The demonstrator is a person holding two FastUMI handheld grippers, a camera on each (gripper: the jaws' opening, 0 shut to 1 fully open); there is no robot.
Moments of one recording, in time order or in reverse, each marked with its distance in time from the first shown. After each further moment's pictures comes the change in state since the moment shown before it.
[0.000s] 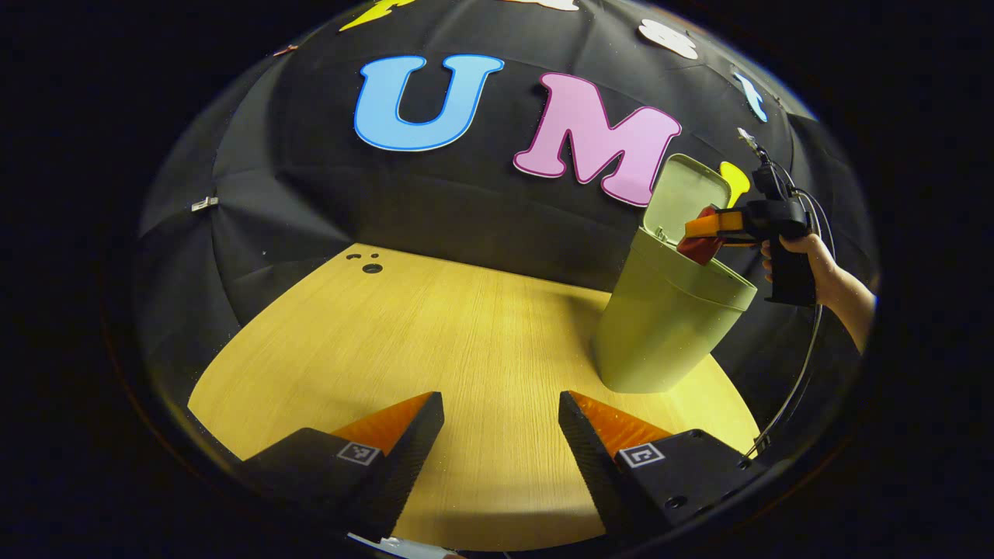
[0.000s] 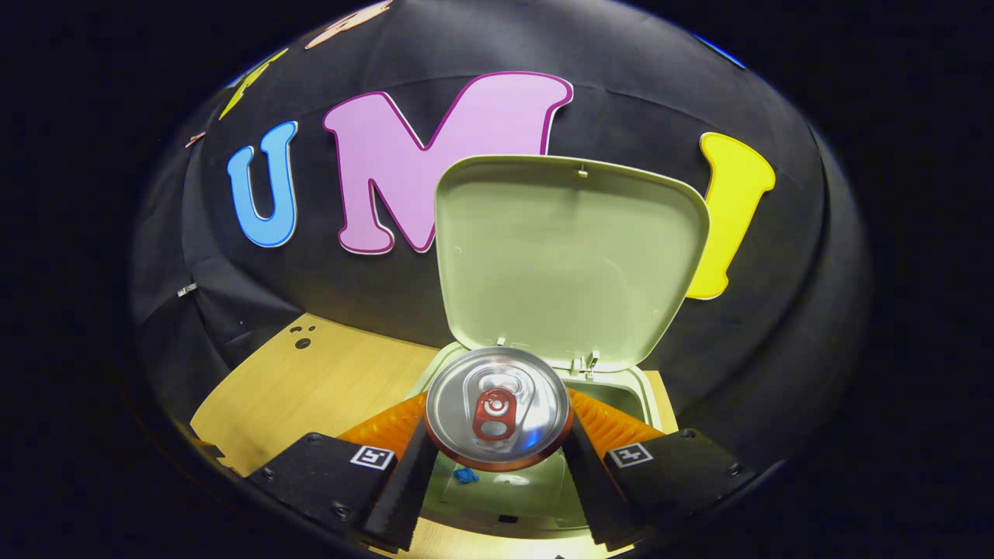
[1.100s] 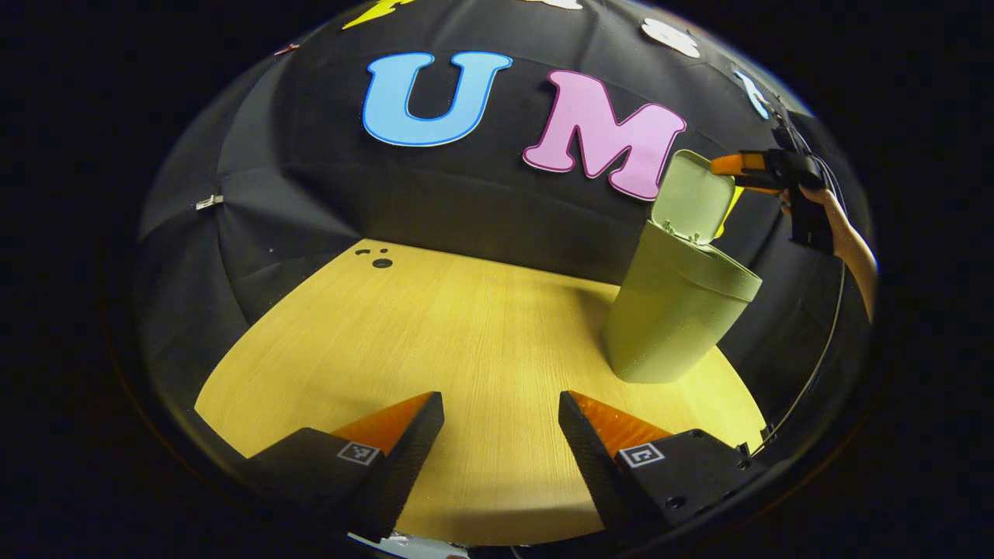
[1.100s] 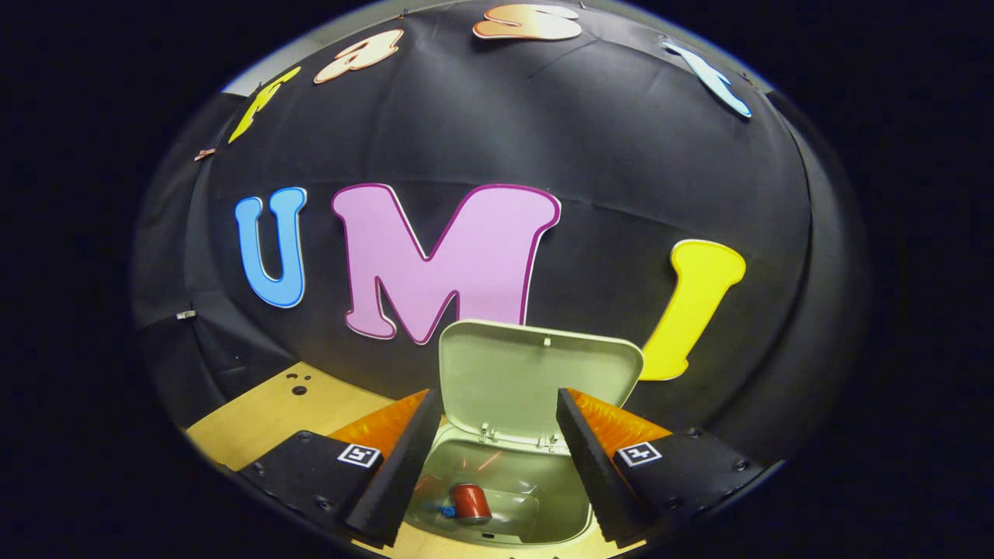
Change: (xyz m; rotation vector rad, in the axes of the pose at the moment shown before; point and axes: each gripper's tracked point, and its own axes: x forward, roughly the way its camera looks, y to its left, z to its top) left arm -0.009 0.017 -0.009 0.025 0.020 0.008; right arm -0.058 -0.010 0.121 -0.045 -0.251 -0.051
